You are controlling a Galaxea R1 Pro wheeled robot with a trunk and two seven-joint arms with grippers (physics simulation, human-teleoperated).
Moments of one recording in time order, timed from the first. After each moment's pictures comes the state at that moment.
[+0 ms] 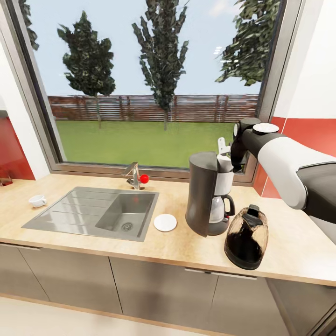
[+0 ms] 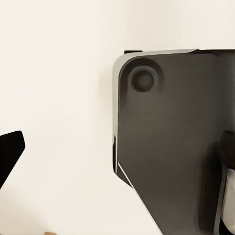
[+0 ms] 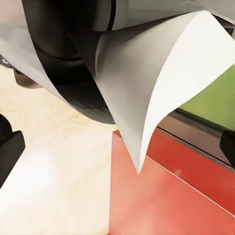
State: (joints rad) left arm 0.00 0.05 -0.01 0.00 0.02 -0.26 0.02; right arm -1.74 -0.03 0.24 -0.14 1.46 0.14 1.09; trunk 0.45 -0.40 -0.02
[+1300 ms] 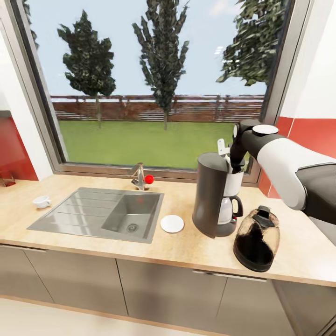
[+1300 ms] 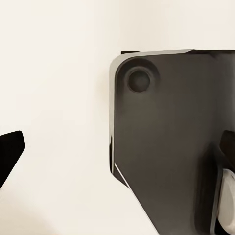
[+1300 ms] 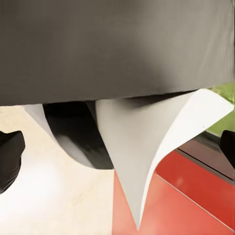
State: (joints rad) left arm 0.00 0.04 -0.01 0.00 0.02 -0.27 0.01; right arm -1.73 -0.03 0.24 -0.14 1.45 0.13 1.09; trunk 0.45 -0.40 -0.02
